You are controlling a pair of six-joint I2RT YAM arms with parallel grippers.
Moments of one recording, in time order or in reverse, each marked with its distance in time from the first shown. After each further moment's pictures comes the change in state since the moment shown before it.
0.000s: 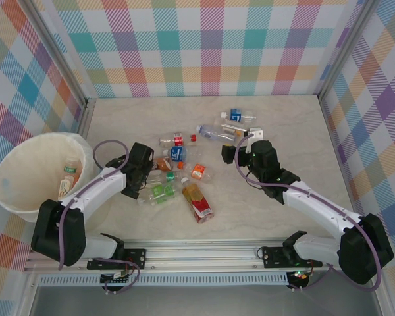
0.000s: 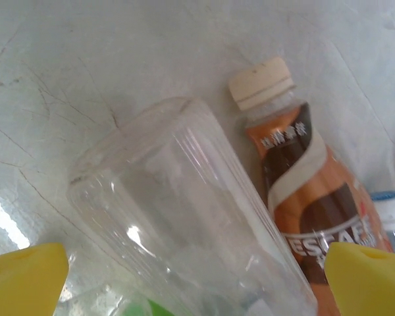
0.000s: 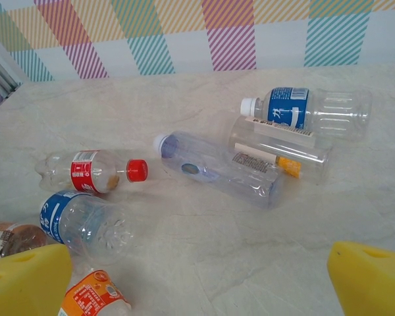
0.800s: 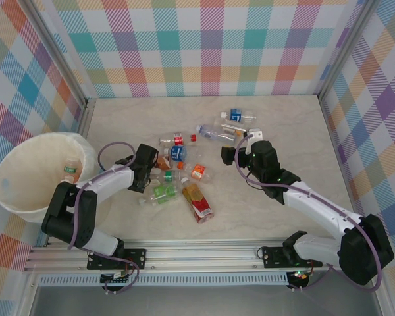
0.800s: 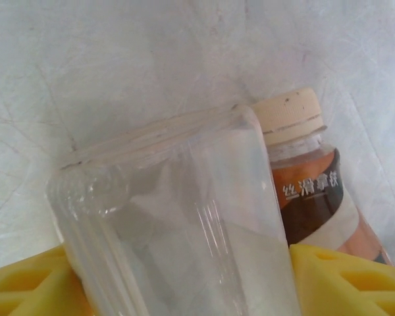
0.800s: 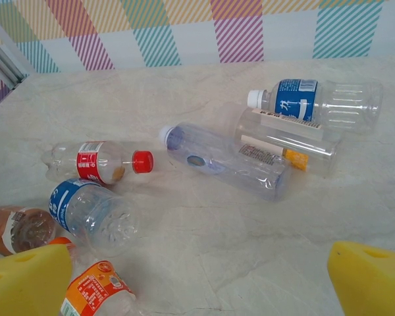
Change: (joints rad) left arm 0.003 0.148 -0.023 0.185 -0.083 -0.122; right arm 0.000 -0.010 -0.004 -0.016 -0.027 0.000
